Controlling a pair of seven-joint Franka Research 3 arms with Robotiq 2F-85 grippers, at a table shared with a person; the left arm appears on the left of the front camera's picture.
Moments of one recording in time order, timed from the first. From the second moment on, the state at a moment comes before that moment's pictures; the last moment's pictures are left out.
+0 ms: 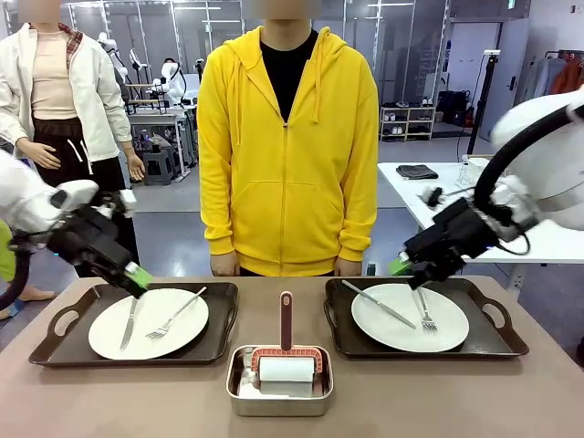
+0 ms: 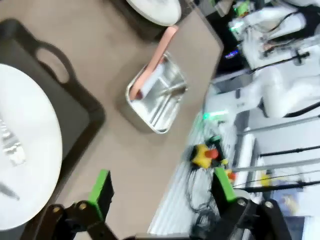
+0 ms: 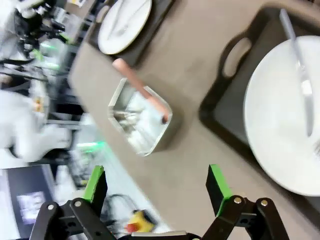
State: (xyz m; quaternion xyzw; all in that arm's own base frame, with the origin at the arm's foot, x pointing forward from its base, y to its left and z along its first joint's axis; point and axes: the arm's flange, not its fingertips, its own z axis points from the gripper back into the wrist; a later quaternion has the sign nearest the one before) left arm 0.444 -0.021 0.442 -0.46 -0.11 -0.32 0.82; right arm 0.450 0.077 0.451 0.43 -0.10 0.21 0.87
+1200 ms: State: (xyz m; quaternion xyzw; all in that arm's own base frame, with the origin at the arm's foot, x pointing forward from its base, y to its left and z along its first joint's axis) left arm 0.323 0.341 0.408 -0.55 -0.30 0.12 0.77; right arm 0.338 -0.275 0.416 0.54 -0.25 -0.20 0.78
